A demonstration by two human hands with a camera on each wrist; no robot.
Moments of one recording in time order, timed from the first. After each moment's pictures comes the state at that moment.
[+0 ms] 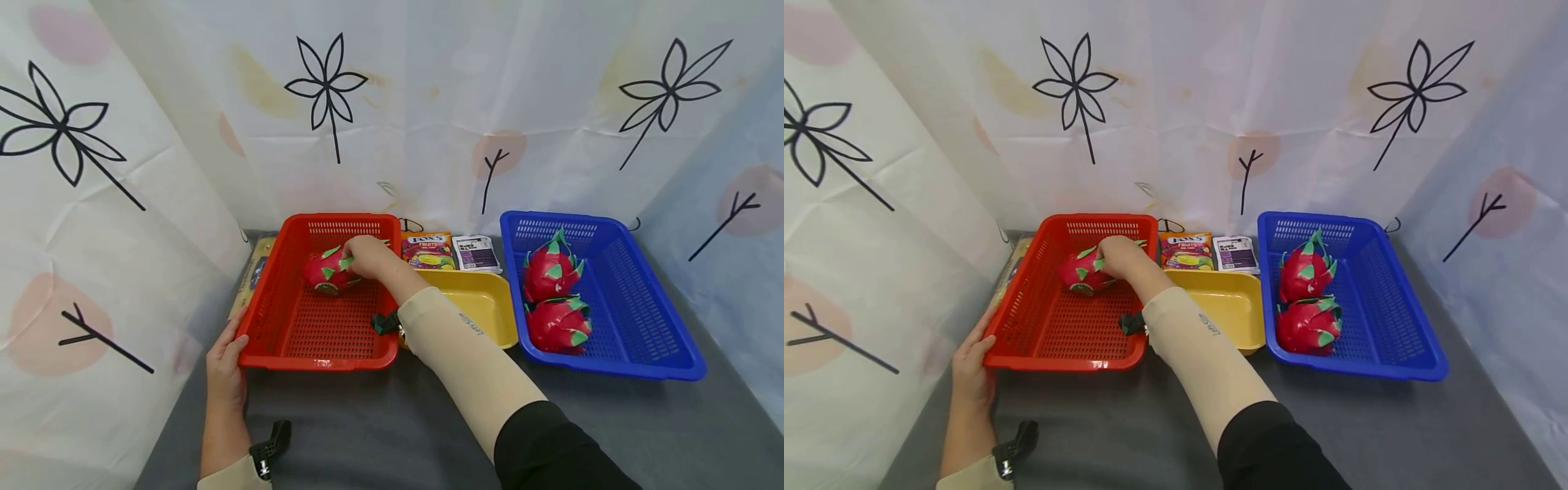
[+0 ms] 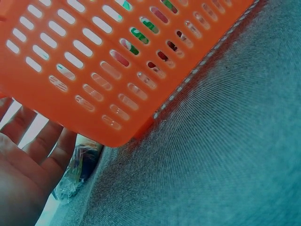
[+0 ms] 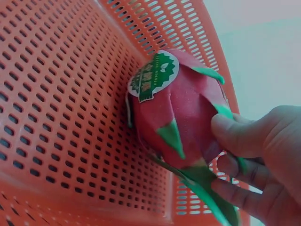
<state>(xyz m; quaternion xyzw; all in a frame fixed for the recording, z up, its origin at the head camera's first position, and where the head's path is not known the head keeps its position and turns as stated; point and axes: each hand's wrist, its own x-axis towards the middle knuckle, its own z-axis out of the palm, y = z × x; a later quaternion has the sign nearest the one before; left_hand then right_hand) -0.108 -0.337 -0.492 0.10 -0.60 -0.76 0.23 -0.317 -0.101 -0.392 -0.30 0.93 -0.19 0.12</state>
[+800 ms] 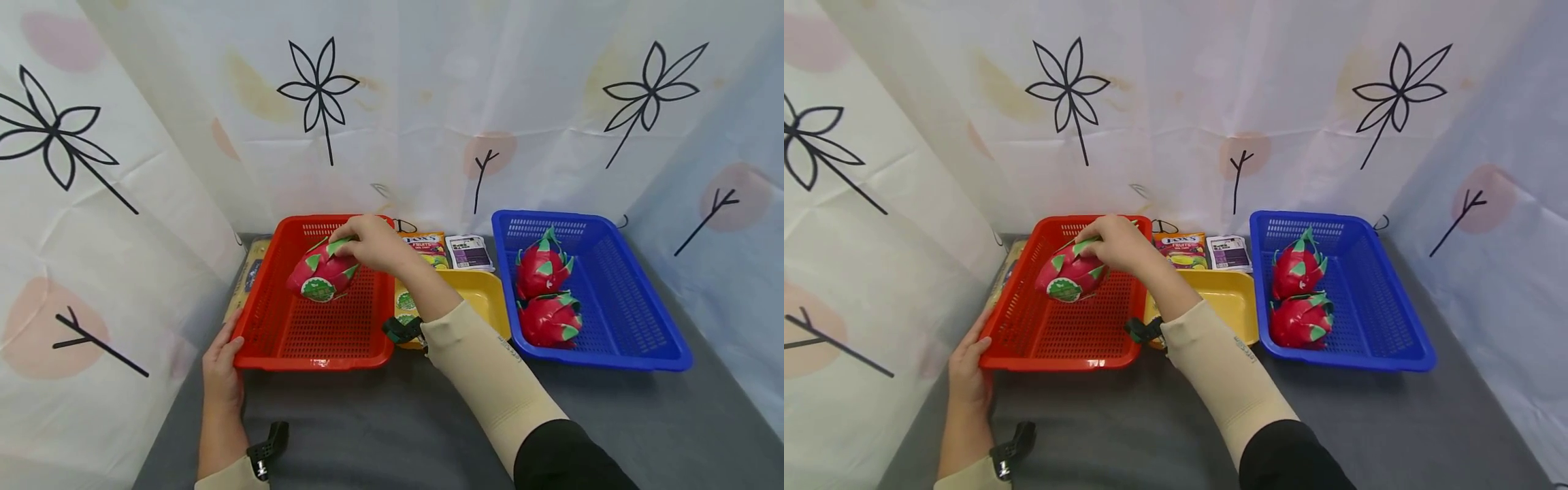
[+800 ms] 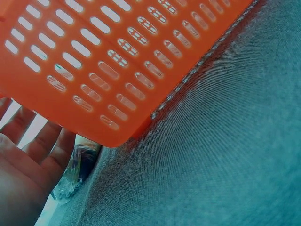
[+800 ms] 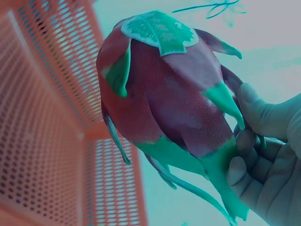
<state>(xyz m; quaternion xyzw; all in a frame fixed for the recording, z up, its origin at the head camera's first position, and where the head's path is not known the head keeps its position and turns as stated) -0.108 -0.335 -0.492 0.11 -0.60 -0.76 0.22 -0.263 -0.061 -0.317 -0.32 0.86 -0.38 0.07</state>
